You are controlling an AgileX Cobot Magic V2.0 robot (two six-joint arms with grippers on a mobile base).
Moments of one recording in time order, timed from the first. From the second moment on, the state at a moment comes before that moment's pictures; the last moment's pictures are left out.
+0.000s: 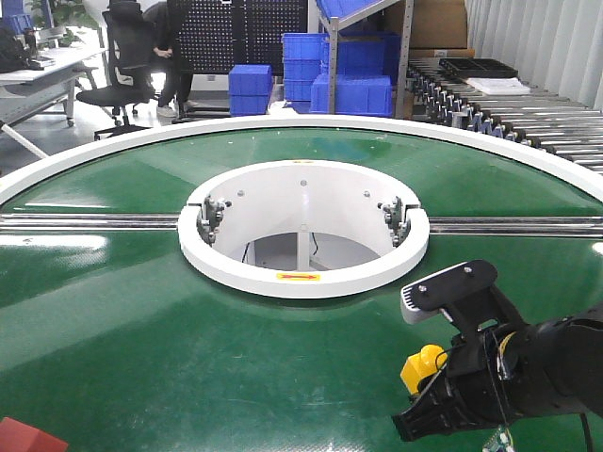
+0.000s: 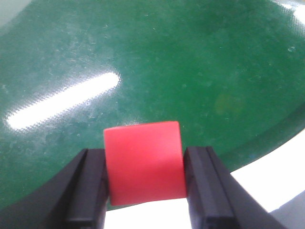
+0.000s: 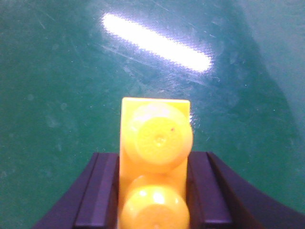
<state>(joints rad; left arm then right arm) -0.24 0.81 -0.81 -0.33 0.83 0.33 0.42 1.38 -1.06 -0.13 0.68 0.03</state>
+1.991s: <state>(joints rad) -0.24 0.81 -0.81 -0.33 0.84 0.33 0.42 1.38 -1.06 -0.13 0.68 0.03</state>
